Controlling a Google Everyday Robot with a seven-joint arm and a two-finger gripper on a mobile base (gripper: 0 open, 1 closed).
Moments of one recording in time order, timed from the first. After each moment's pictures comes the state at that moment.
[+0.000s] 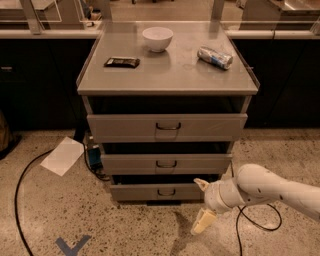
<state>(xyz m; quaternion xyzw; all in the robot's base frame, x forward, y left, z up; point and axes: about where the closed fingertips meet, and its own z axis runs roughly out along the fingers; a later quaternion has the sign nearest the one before) 0.479 -0.129 0.493 -0.61 0.72 0.19 0.27</state>
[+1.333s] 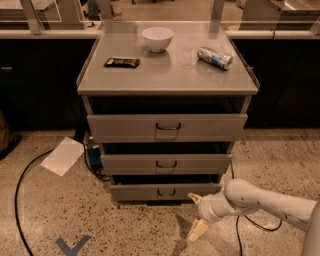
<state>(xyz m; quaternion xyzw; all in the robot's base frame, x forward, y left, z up) 0.490 -0.124 0.361 -0.61 0.71 0.24 0.25</state>
